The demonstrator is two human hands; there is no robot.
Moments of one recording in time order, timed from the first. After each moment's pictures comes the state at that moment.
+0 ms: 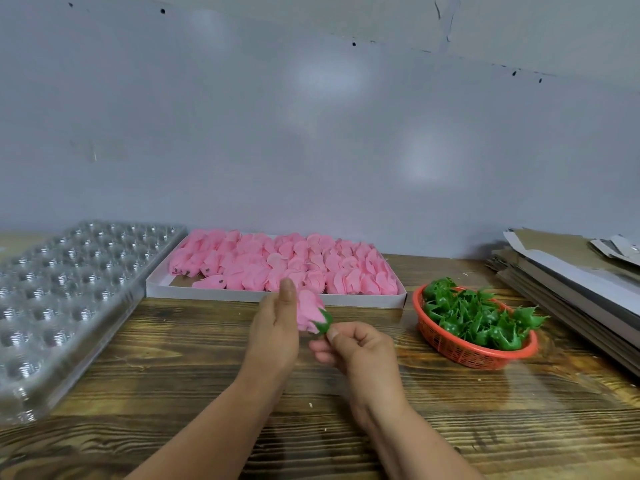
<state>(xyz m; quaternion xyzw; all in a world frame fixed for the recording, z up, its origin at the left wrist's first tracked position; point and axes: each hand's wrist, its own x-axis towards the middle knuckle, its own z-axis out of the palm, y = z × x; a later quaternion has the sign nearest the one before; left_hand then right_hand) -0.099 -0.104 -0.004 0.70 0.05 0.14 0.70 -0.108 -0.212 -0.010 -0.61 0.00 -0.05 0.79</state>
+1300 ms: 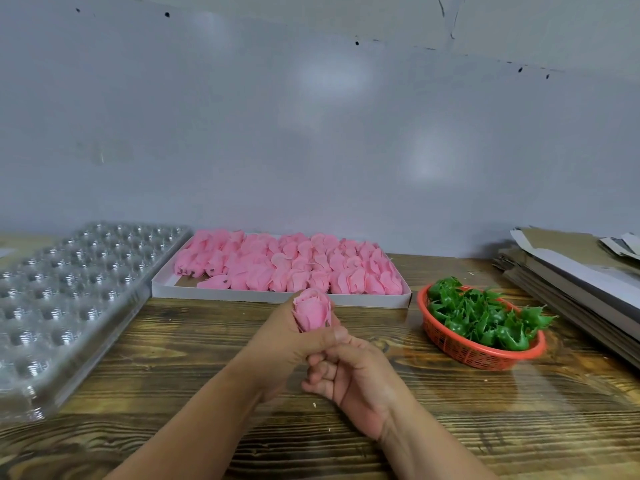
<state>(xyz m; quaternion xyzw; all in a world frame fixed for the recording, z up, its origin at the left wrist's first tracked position) -0.102 -0.090 0.003 0.64 -0.19 -0.05 0.75 -0.111 -0.218 -0.010 -0.49 -0.06 0.21 0.84</state>
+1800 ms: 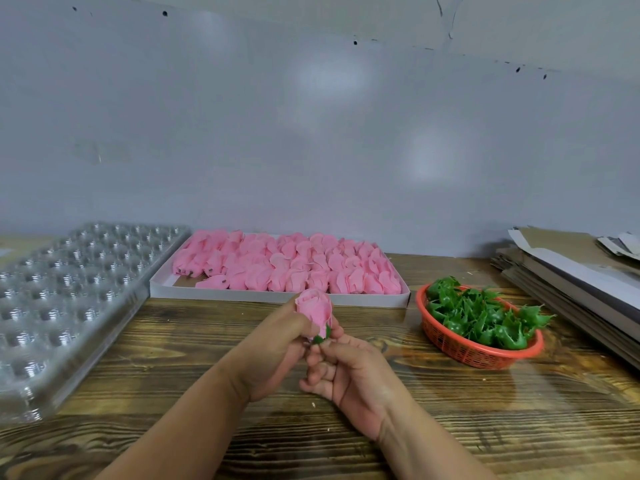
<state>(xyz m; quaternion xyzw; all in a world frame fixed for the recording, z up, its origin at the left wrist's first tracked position) -0.104 -0.084 0.006 0.61 -0.19 -0.10 0.76 -0.109 -0.217 -0.011 -0.48 -0.07 0.21 0.85</state>
